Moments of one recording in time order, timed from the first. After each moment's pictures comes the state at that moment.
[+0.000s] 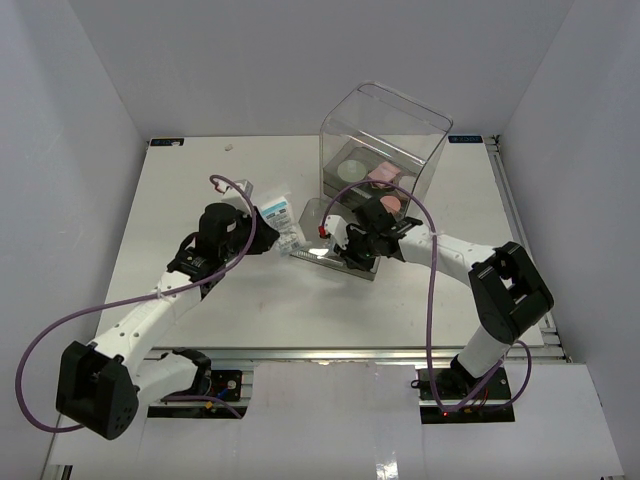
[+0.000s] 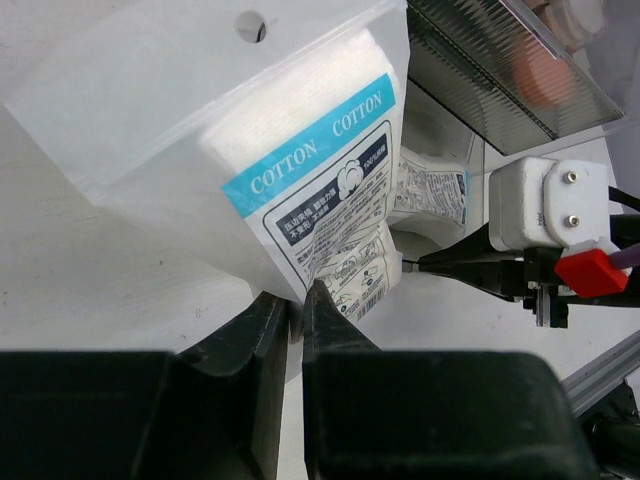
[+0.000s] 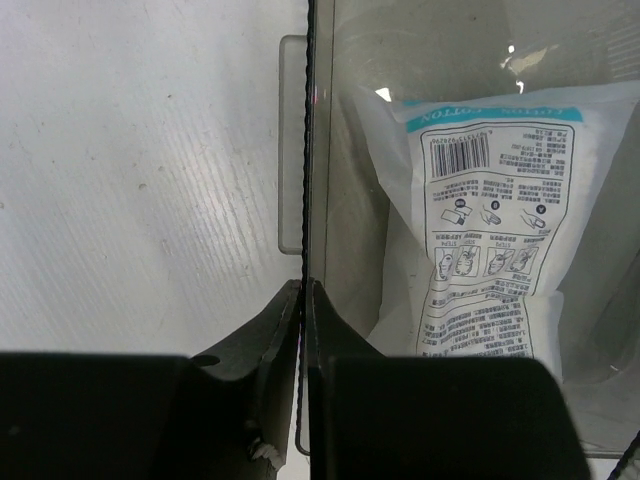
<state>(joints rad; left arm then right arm) -0.43 1.09 0.75 -0.11 0.11 -0.48 0.68 1.65 1.05 -0.40 -0.32 -0.54</state>
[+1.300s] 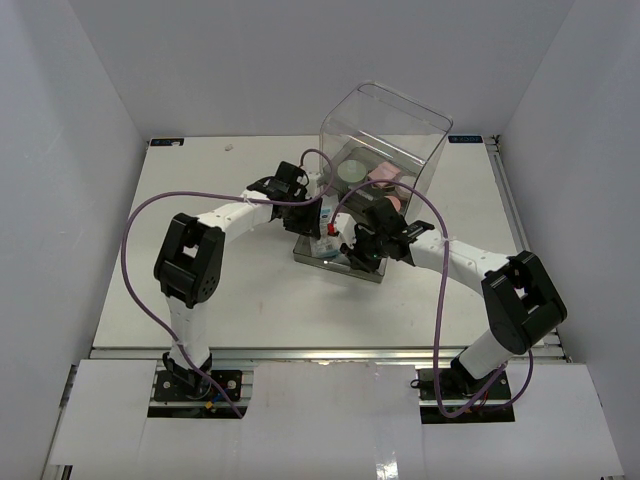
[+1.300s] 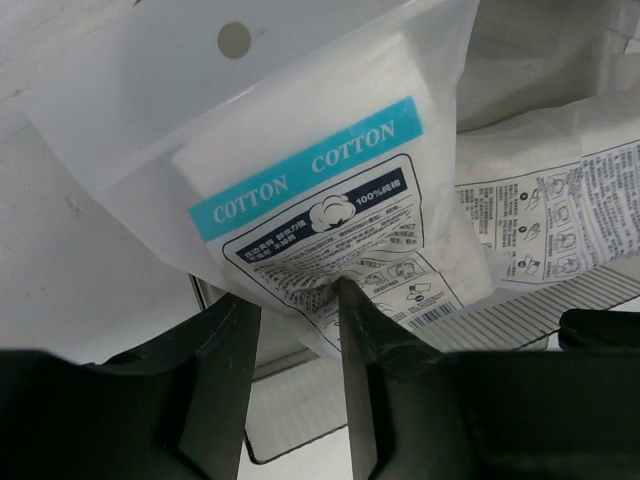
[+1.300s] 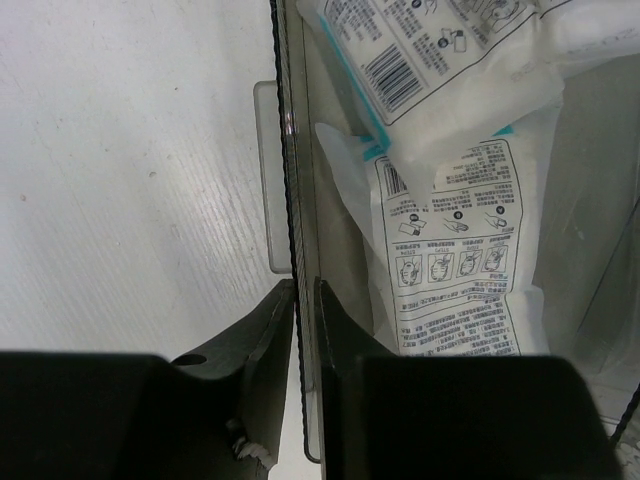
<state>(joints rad) -0.50 1.97 1.45 -0.45 0.30 -0.16 0.64 1.57 0.98 -0.36 -0.36 -0.50</state>
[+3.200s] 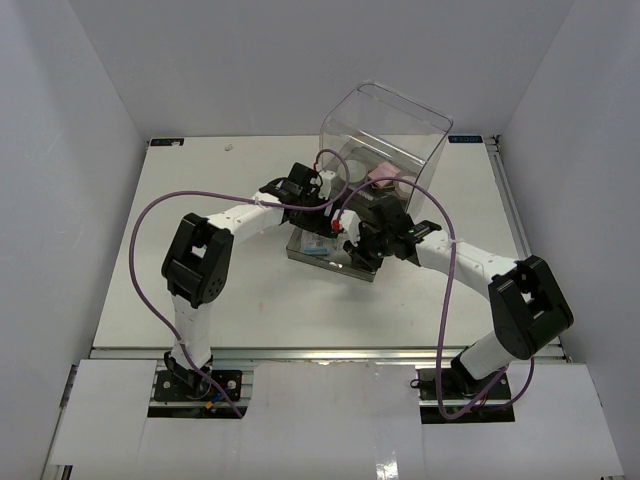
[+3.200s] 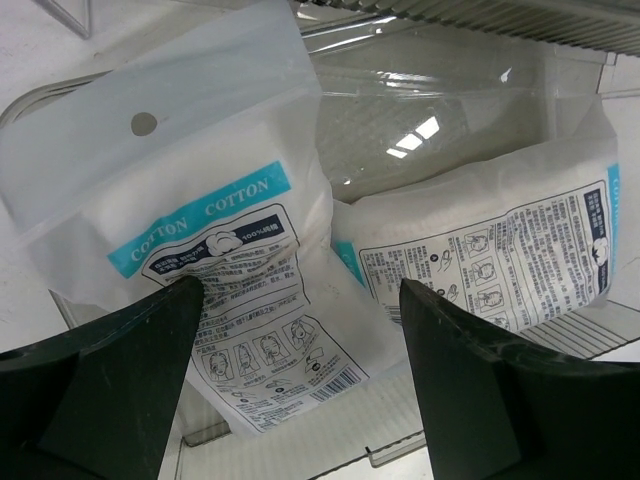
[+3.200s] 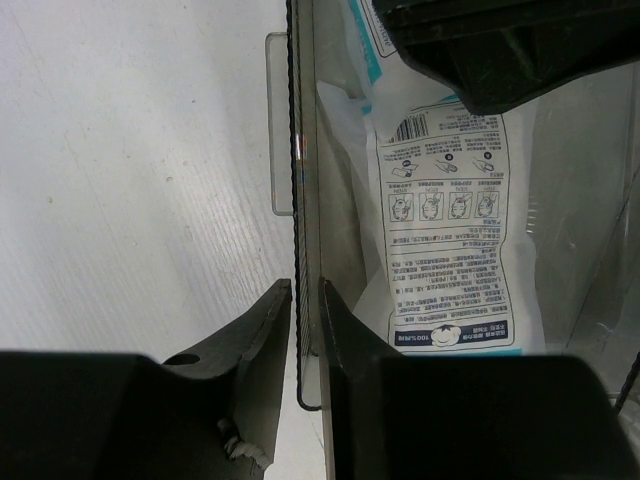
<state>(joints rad) -0.56 2.01 1.49 -0.39 0.22 -0.12 0.62 1.53 0.97 -0.34 -0.42 -0.50</state>
